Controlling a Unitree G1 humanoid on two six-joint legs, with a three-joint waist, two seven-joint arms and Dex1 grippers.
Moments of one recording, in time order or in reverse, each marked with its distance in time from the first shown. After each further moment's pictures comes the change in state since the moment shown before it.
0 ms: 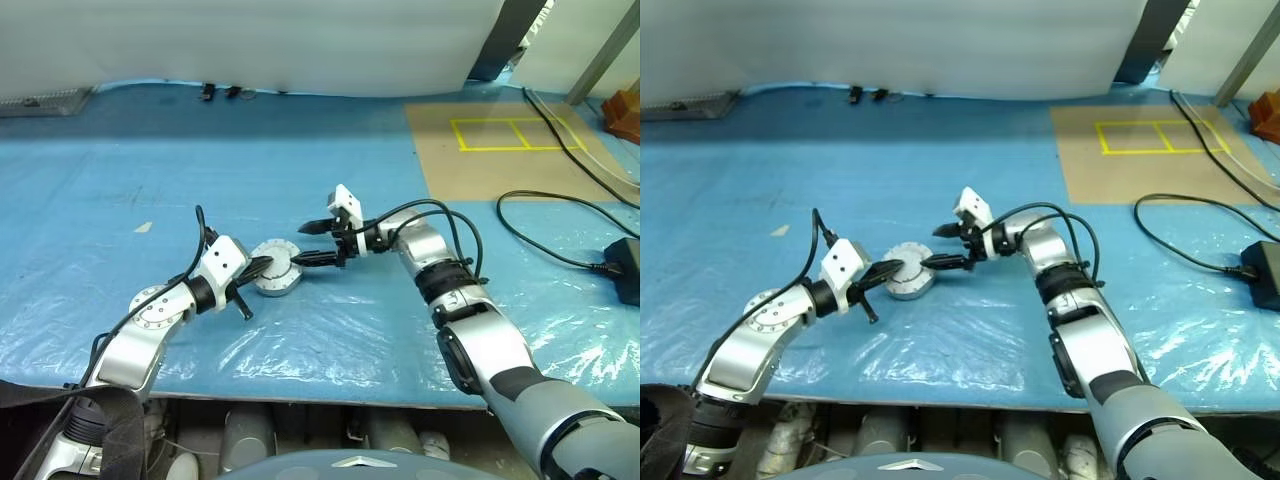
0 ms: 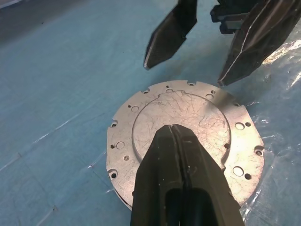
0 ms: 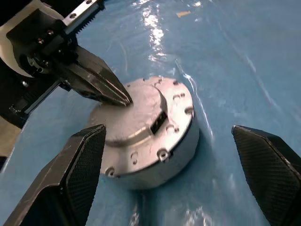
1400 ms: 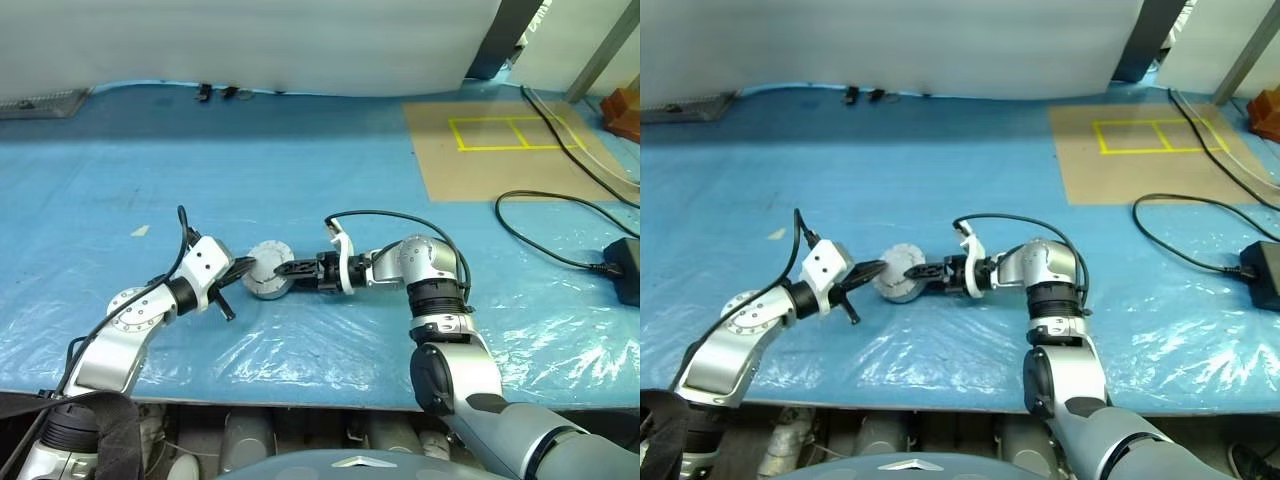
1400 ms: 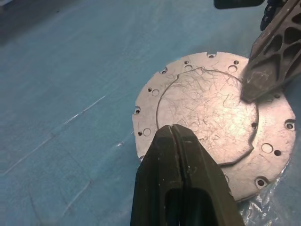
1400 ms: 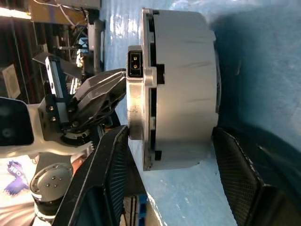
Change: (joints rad) left arm 0.033 0.065 0.062 -0.003 -0.001 -0.009 -0.023; right arm 0.085 0.236 -0.400 -0.282 0.389 1.137 -0.674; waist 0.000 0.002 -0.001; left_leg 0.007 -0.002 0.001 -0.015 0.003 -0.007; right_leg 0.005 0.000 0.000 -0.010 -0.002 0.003
